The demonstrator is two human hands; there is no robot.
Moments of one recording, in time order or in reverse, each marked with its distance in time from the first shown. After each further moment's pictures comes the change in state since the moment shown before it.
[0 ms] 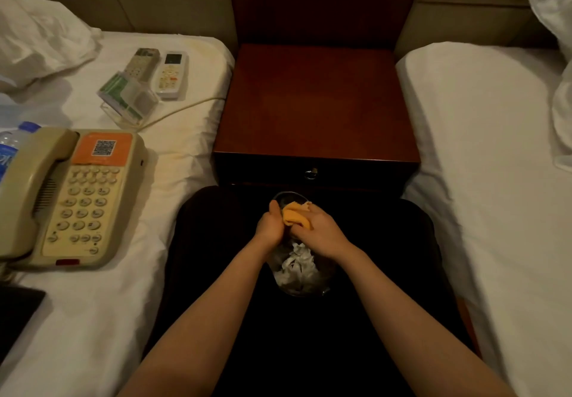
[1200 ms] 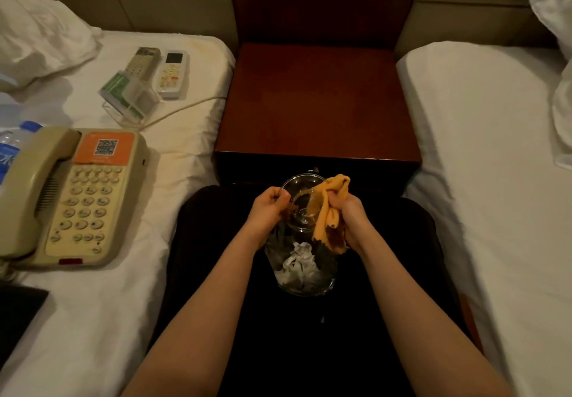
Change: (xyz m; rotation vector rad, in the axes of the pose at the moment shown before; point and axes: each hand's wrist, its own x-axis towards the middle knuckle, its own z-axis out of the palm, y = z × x) left_hand -0.017 0.023 -0.024 -0.105 -0.190 0.305; right_hand 0.006 0.008 -0.029 1.036 0.291 0.383
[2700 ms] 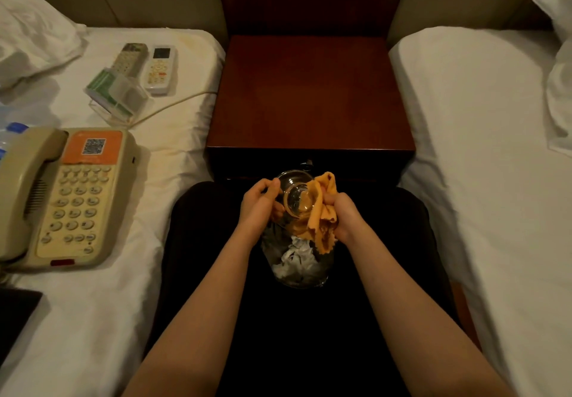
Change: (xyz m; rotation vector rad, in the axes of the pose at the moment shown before) left_hand -0.014 0.010 0.003 0.097 0.112 0.044; right_hand -0.005 0.003 0.003 0.205 -0.011 0.197
